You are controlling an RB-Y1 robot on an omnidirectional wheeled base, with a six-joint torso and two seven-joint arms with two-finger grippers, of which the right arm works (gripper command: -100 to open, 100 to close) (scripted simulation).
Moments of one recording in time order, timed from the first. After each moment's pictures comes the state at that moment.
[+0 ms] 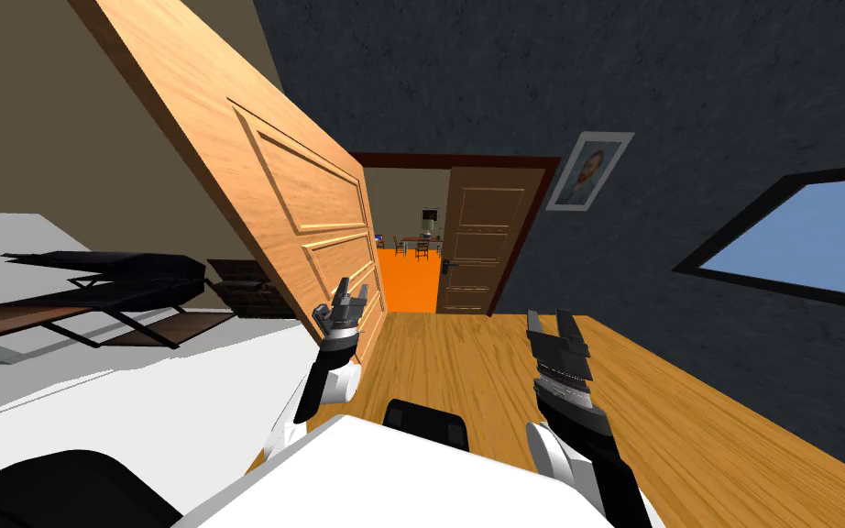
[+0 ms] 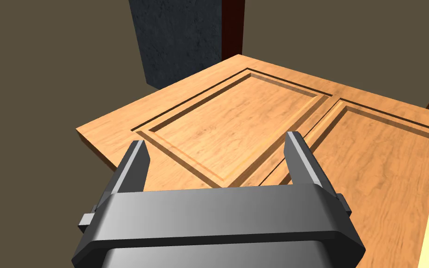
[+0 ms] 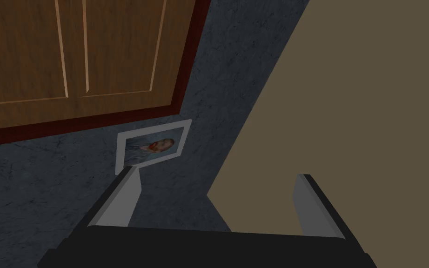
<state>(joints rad) 0.54 -0.04 -0.04 -2.20 -0.05 -0.60 0.04</state>
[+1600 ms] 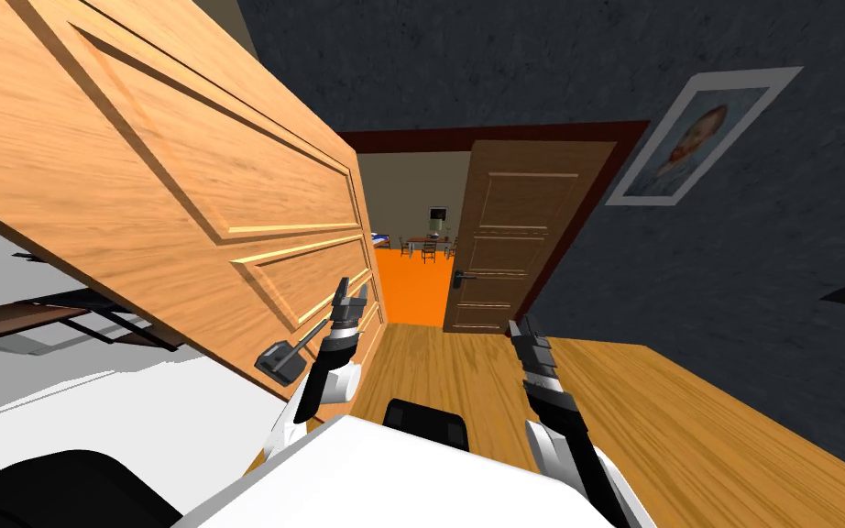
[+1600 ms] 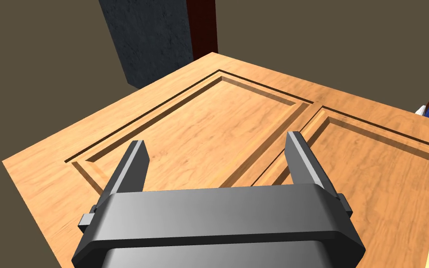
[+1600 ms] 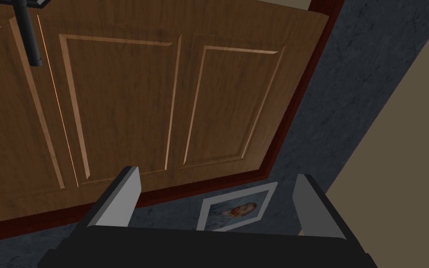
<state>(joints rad) 0.45 -0.13 -0.07 -1.96 0.03 -0.53 -0.14</state>
